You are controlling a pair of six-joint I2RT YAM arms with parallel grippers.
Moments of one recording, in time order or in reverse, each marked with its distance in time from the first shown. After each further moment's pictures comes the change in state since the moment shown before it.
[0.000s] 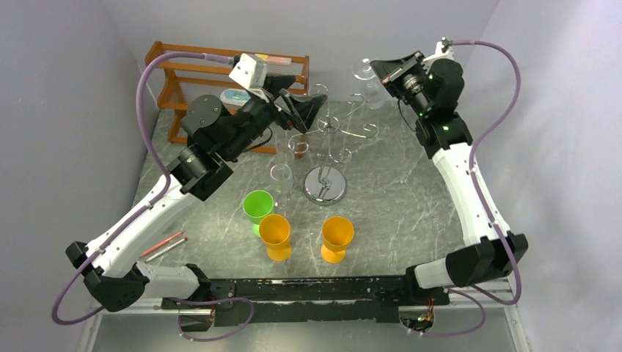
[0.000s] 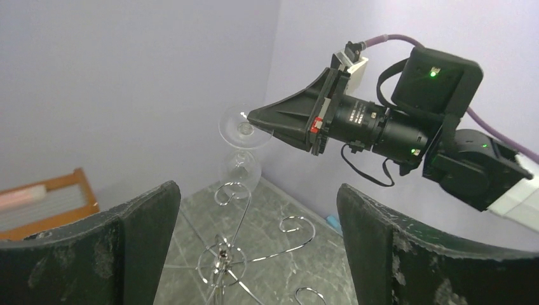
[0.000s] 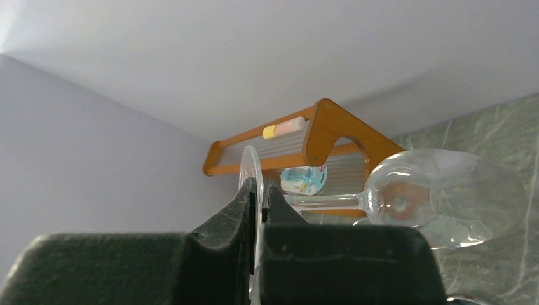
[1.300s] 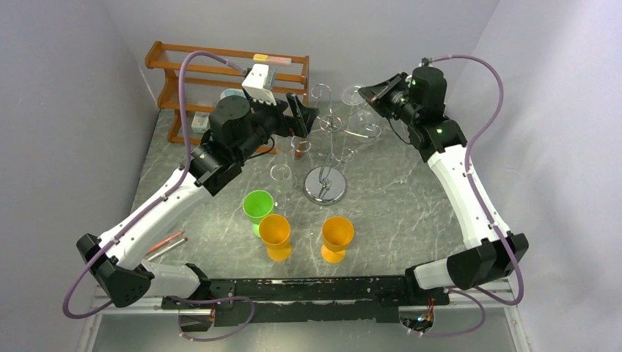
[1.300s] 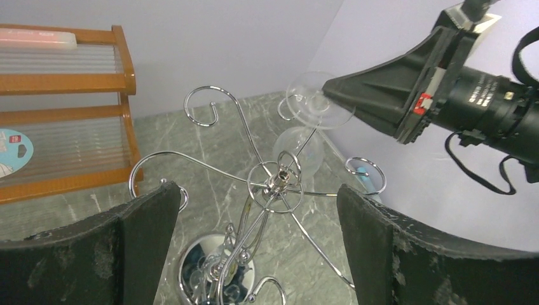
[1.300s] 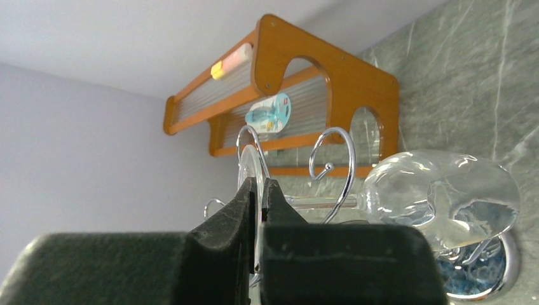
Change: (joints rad) left arm 0.057 0.024 -0.079 -0.202 -0.163 -0.182; right arm 0.060 0.025 -0.013 -0.249 0.000 0.043
